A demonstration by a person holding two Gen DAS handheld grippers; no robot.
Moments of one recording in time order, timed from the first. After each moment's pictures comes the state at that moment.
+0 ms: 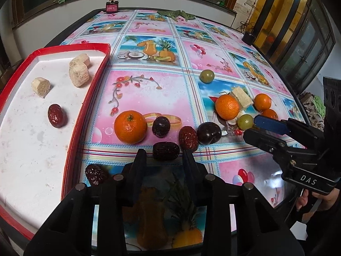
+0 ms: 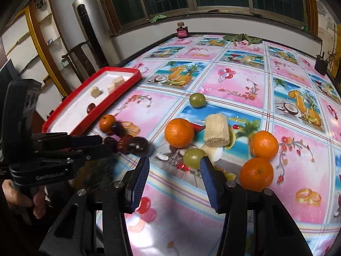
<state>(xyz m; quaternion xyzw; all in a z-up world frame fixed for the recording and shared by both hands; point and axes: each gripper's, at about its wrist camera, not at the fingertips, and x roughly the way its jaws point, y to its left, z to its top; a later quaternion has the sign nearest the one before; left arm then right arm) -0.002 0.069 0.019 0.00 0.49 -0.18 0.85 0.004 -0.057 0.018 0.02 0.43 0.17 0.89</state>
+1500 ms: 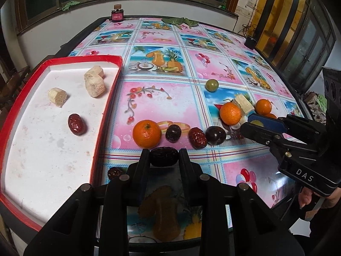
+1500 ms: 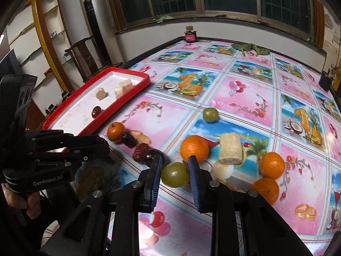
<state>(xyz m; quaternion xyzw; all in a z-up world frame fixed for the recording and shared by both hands) -0.007 0.082 0.039 0.02 0.47 -0.17 0.86 0.008 -0.030 0.036 -0.01 0.42 0.18 0.89</state>
